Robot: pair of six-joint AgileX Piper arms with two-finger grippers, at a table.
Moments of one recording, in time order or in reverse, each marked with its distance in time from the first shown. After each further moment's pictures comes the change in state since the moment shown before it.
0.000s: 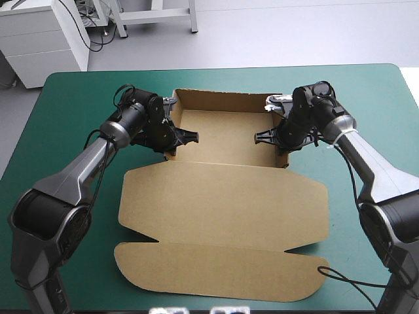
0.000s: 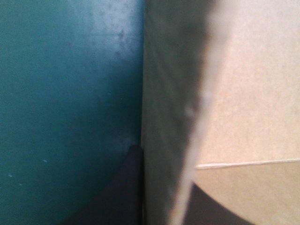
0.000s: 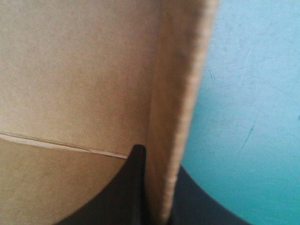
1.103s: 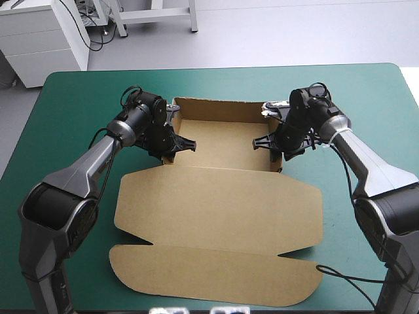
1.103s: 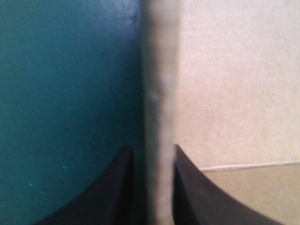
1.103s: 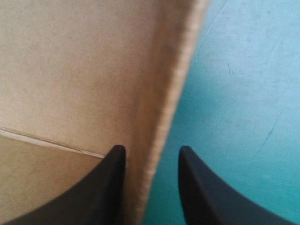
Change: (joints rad) left arm 0.007 0.062 -0.009 0.037 0.053 0.097; right arm -0.001 0.042 0.003 0.038 0.015 -0.057
